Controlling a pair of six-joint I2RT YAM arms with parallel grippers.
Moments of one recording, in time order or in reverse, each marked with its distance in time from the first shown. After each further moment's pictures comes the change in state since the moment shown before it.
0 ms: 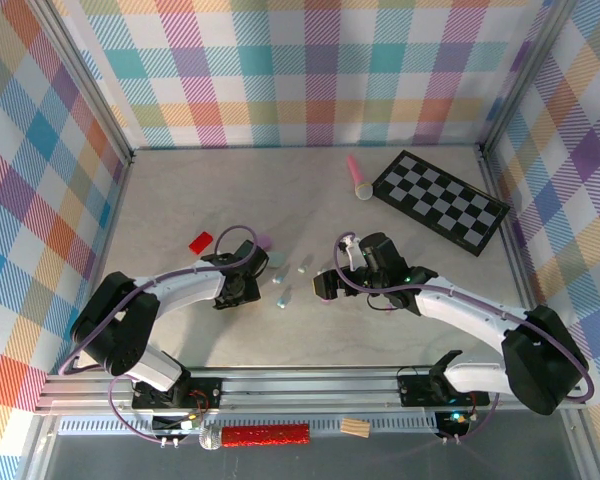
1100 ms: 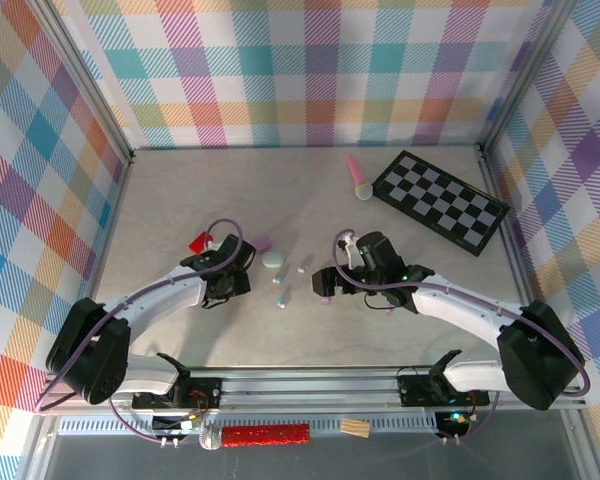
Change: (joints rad) left arm 0.031 -0.185 -0.017 0.014 -0.007 0.140; right arm 0.002 0.041 0.029 0.002 0.006 0.082
